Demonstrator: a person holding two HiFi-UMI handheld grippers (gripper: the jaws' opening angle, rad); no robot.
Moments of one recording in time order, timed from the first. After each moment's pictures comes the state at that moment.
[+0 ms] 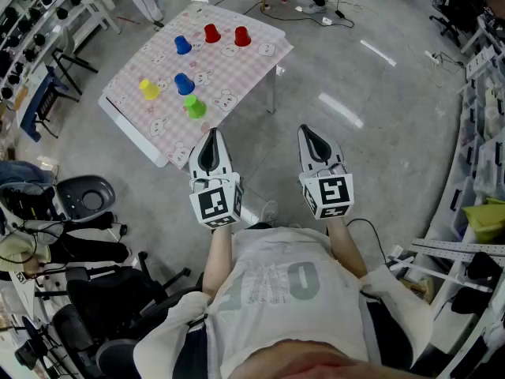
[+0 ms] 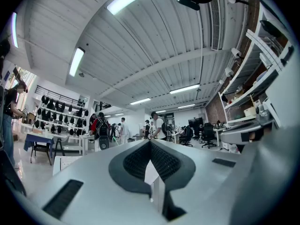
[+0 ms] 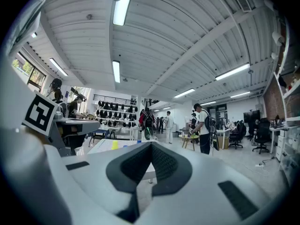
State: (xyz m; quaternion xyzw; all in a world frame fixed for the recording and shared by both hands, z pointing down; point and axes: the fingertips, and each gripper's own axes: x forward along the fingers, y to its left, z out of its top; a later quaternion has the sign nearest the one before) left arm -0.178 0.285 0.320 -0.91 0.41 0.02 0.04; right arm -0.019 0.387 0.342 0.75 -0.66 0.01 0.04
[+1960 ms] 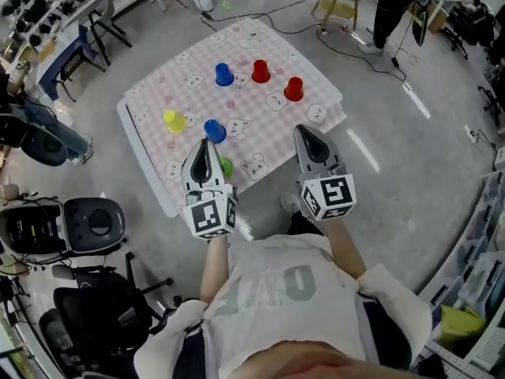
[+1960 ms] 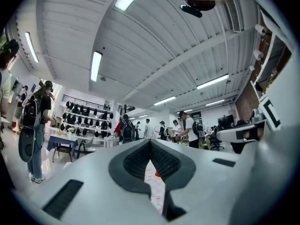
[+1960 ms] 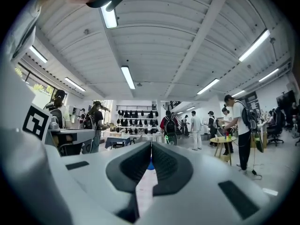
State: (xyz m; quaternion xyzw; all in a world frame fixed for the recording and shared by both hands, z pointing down) left arm -0.166 0.038 0.314 -0.84 0.55 0.04 0.03; right arm 0.030 0.074 0.323 0.63 -0.77 0.01 -0.01
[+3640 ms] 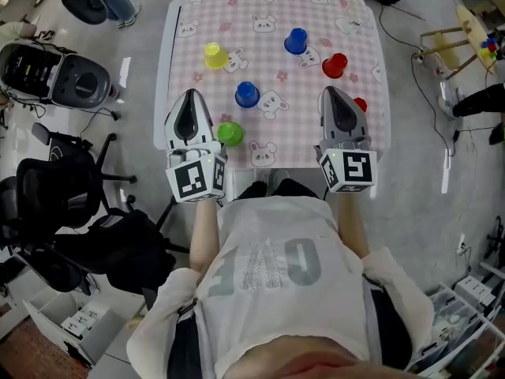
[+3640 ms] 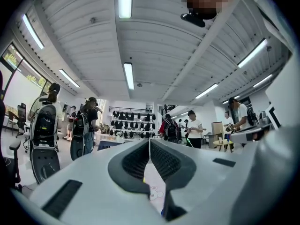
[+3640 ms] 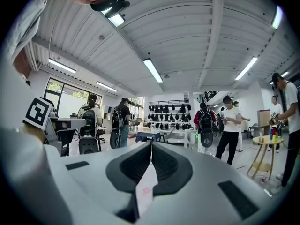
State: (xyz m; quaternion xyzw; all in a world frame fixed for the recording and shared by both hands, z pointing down) left arm -0.242 -0.016 0.328 -0.64 0.76 0.03 0.03; right arm 0.001 -0.099 0.347 0.43 -0.90 -0.01 0.04
